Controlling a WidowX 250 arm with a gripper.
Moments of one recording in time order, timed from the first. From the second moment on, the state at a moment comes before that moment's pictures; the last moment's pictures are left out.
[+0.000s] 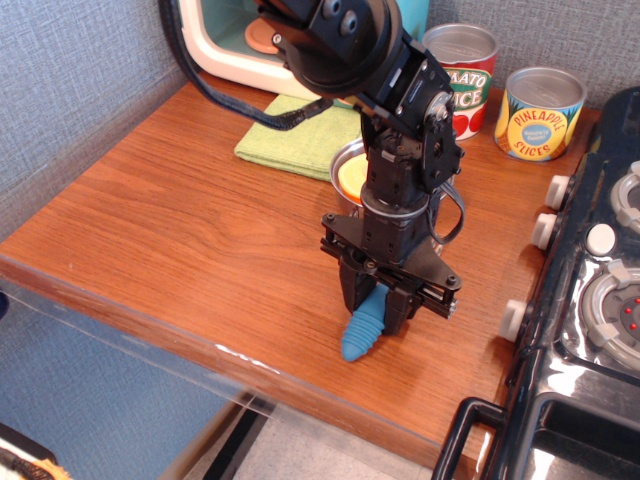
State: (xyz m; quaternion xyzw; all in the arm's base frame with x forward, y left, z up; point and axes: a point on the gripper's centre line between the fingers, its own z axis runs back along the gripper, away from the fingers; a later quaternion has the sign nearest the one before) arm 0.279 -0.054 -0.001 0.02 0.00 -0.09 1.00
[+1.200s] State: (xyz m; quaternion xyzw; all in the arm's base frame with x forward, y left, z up) arm 0.300 0.071 0.113 -0.03 -0.12 -0.04 0.99
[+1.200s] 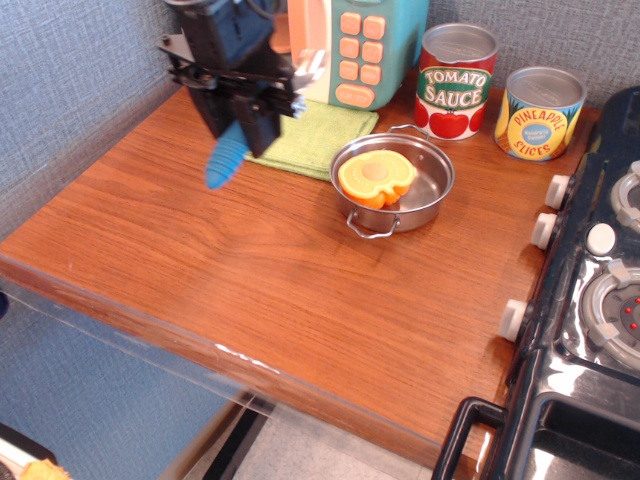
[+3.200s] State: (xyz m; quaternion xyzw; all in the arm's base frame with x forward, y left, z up) arm 0.286 0.165 0.087 0.02 -0.09 -0.04 0.99
